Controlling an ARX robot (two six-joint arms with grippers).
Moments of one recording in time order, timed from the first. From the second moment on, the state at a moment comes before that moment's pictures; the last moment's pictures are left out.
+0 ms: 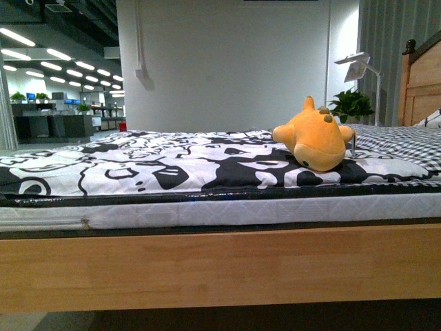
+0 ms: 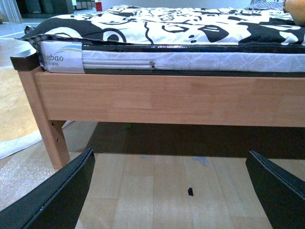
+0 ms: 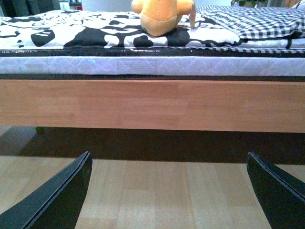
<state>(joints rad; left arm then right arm) 0.00 0.00 0.01 0.00 0.00 0.00 0.00 0.00 0.01 0.00 0.00 0.00</state>
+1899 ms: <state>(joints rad) 0.00 0.00 0.01 0.00 0.00 0.00 -0.03 1.28 0.81 0.59 -0.10 0.14</state>
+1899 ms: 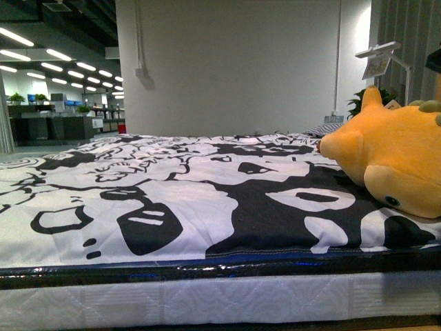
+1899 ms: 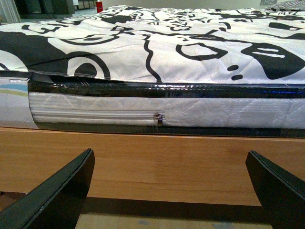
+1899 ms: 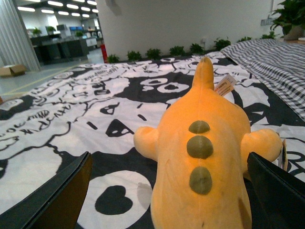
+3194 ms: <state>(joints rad) 0.00 0.00 0.01 0.00 0.00 0.00 0.02 1.72 1.12 0.49 0.03 -0.03</state>
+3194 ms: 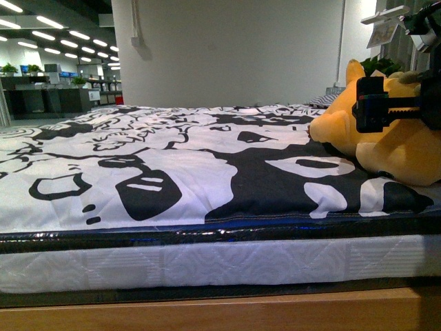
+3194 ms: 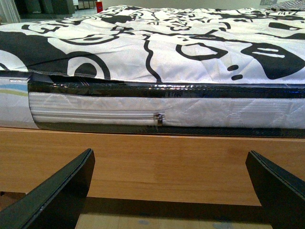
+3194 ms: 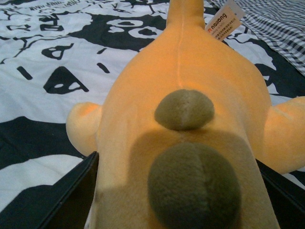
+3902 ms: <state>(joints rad) 0.00 0.00 0.01 0.00 0.00 0.00 0.03 1.51 1.07 0.47 -0.02 0.06</state>
